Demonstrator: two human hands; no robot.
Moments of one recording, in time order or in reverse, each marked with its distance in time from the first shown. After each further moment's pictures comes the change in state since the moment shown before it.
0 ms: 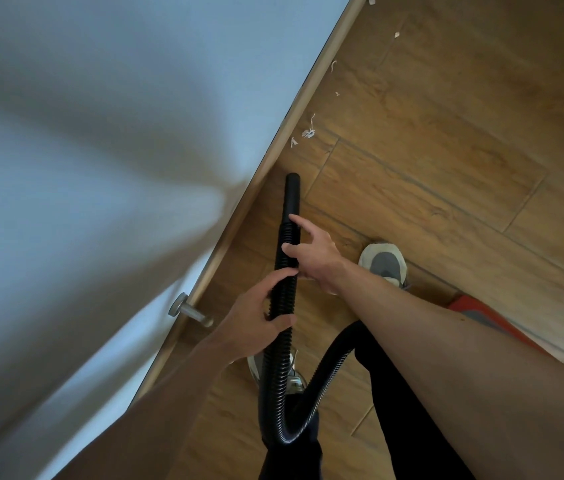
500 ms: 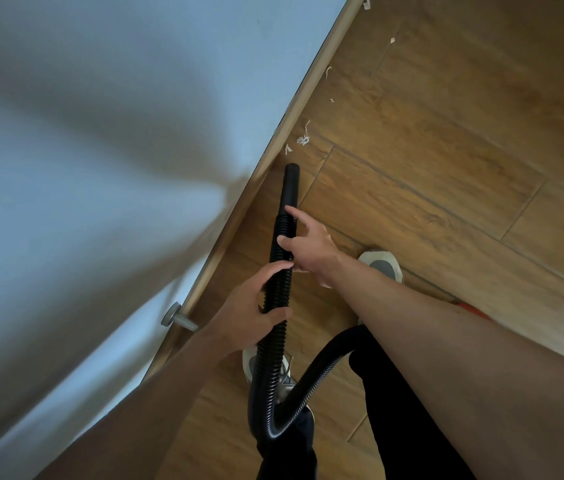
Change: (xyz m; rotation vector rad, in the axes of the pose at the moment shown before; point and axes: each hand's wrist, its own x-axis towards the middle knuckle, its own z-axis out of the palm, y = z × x) left_hand 0.021 0.020 -0.010 0.074 0.004 0.025; right_hand 0.014 -0.023 -0.009 0.012 -0.030 -0.024
